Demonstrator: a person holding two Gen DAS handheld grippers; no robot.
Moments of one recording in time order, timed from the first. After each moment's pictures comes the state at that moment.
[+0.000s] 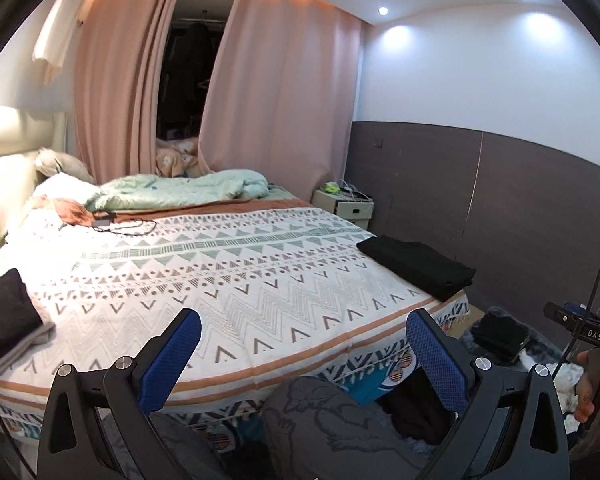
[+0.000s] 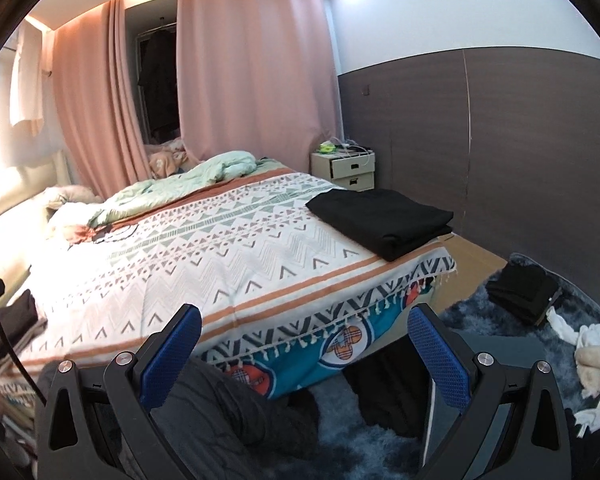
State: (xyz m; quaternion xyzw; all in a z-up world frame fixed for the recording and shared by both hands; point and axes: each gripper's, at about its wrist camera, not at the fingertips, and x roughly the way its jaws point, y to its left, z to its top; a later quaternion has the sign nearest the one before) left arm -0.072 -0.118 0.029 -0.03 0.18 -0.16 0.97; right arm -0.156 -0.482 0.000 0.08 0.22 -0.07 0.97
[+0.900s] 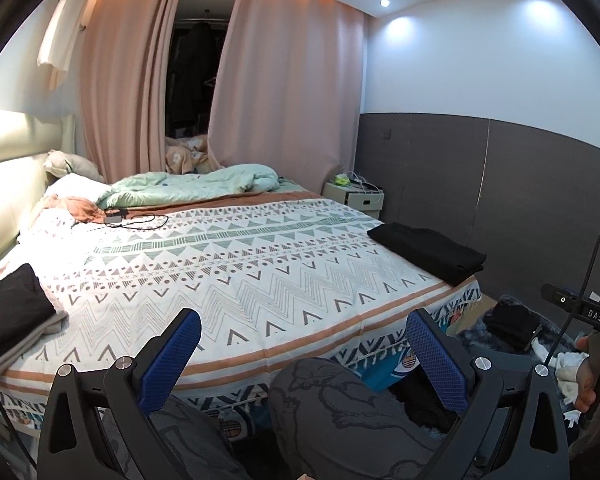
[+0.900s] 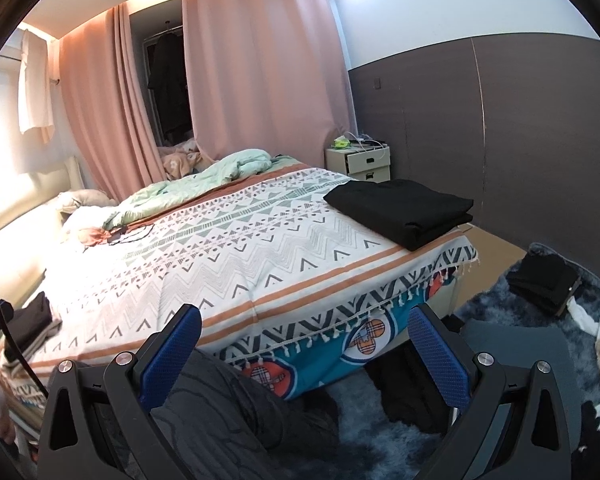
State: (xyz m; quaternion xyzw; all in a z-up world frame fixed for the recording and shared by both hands) left arm -0.086 -0.121 0.009 -0.01 0.19 -0.14 0.97; right arm -0.149 -0.475 -0.013 0.09 0.22 -0.05 0.97
